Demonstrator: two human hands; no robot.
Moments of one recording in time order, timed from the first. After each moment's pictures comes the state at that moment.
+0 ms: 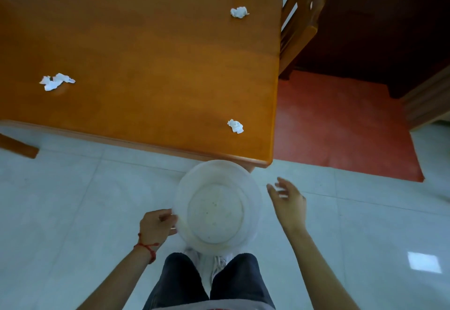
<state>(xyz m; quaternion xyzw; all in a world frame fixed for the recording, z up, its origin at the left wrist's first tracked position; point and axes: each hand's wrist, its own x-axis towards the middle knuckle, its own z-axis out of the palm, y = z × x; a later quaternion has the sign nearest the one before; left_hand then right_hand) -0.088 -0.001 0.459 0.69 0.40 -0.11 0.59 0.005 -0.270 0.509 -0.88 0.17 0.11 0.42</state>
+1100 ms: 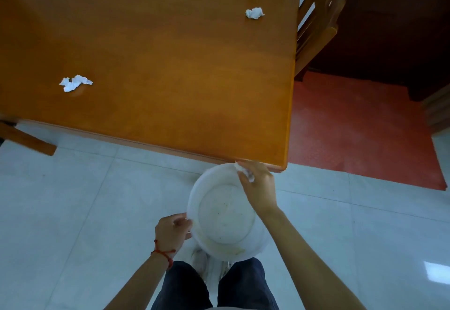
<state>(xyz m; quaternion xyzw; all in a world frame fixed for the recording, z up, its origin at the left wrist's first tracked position) -0.091 -0.009 0.462 0.71 0.41 -0.09 0.57 0.036 -0.182 0.511 -0.89 -0.05 0.08 0.45</state>
